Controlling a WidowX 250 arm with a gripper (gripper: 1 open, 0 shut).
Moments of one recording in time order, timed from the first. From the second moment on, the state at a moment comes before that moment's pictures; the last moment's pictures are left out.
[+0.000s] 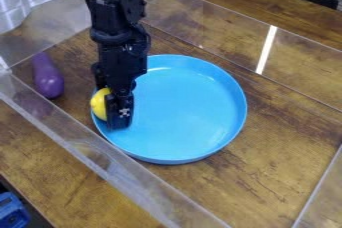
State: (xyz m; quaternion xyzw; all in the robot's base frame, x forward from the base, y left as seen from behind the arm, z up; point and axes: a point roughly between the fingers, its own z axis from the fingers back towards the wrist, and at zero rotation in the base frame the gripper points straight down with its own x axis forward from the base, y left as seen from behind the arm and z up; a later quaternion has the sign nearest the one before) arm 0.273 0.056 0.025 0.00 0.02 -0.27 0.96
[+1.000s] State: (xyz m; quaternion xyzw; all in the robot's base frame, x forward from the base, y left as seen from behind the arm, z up) arm 0.265 0.043 0.071 0.04 0.02 -0.28 0.96
